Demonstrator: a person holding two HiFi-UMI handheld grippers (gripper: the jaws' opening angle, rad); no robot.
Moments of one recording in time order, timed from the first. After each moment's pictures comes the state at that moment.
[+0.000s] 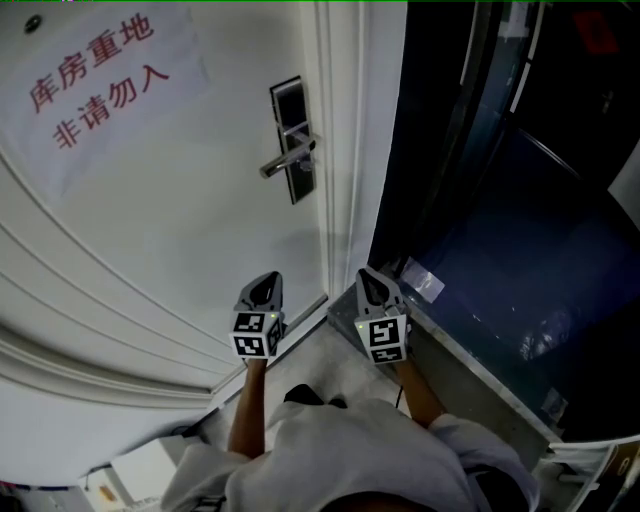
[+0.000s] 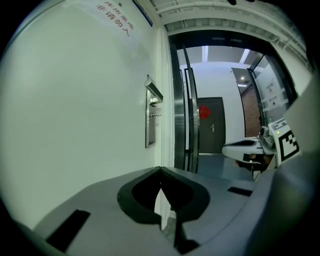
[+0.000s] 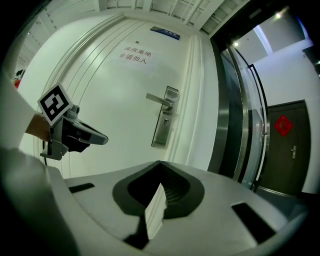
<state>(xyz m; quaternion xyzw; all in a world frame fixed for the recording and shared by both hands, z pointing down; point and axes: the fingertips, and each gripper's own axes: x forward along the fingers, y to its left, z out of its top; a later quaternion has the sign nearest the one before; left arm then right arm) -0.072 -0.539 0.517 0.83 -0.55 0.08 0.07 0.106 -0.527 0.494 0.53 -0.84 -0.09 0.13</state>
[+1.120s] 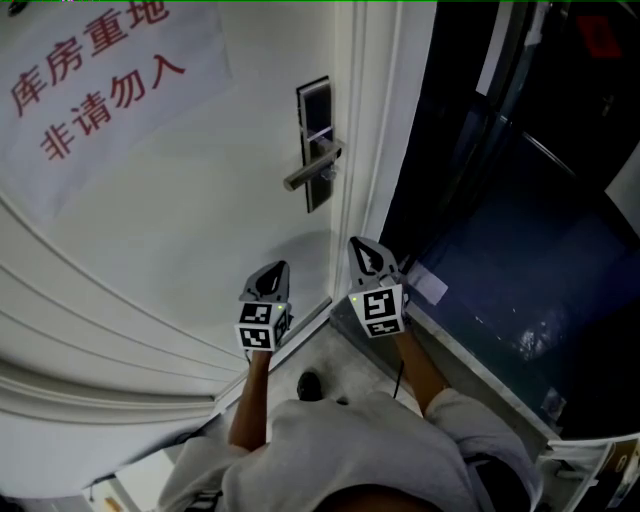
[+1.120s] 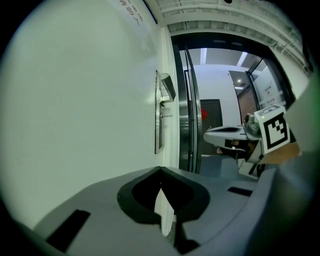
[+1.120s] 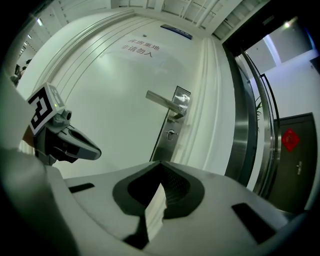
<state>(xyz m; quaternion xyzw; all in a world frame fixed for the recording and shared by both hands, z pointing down) -0.104 -0.601 0.512 0.84 -0.54 0.07 0.07 0.034 -0.618 0.453 0.51 -0.84 -0.14 0.12</state>
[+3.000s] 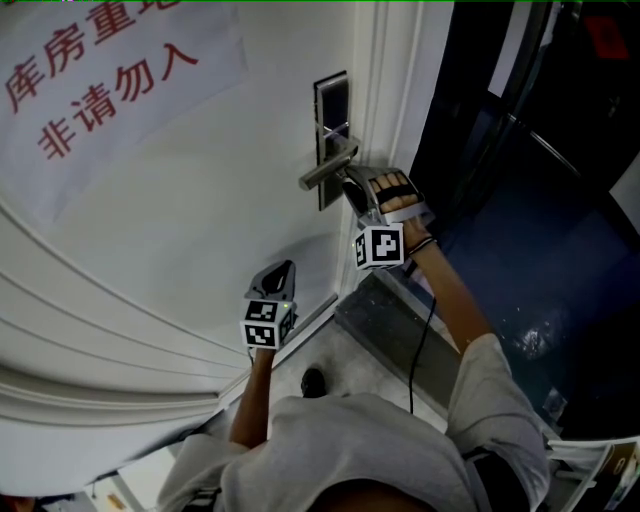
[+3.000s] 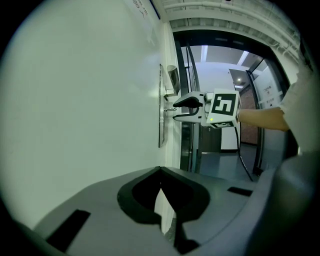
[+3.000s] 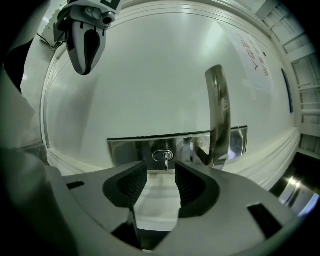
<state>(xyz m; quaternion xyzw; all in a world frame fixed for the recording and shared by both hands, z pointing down) -0.117 -0.610 0.529 0.84 -0.53 0.09 0.08 -0.012 -0.729 0.409 0.35 -0.62 -0.56 0.41</state>
